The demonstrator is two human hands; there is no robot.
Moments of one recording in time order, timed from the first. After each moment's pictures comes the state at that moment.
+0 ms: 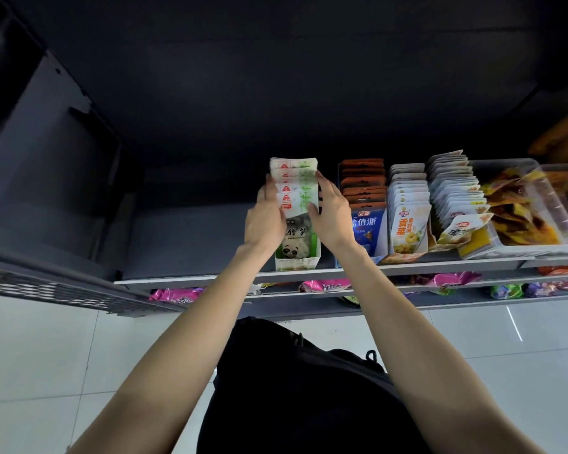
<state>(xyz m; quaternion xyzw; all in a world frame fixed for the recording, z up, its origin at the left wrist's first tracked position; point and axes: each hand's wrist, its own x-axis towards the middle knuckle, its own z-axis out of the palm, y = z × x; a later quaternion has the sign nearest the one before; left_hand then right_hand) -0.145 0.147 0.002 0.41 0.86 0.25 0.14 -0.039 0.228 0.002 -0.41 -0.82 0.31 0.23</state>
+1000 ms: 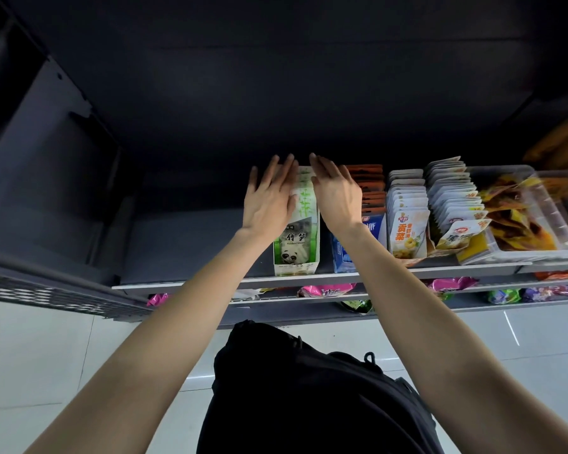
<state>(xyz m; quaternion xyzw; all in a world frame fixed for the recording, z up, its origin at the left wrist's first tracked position) -0.167 0.166 0.012 0.59 0.80 0.07 -0.06 -0.056 0.267 0.013 -0.35 -0.90 0.02 0.25</state>
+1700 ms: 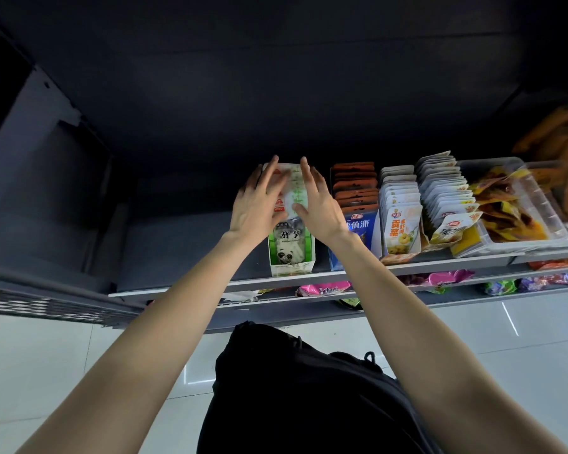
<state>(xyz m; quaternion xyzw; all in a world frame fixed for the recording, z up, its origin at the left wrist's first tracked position) -0.176 0.160 0.010 0.61 0.79 0.09 -0.03 -0.049 0.244 0.005 -0.36 -0.88 0.27 0.14</state>
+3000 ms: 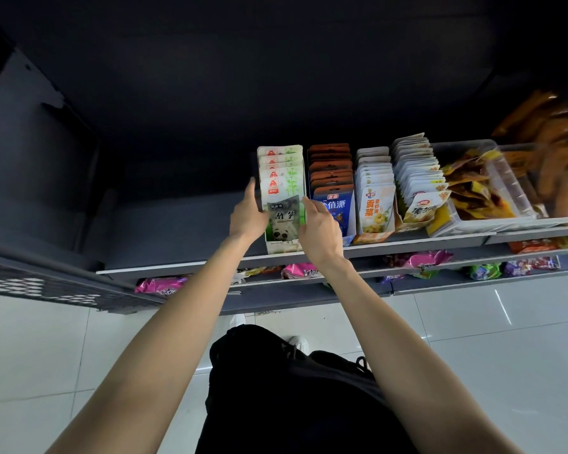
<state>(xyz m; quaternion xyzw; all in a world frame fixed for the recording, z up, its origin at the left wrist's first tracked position) -0.112 0.140 0.017 0.32 0.85 0.29 0.30 0.022 0.187 0.020 -0.46 -0.85 0.25 0.08</state>
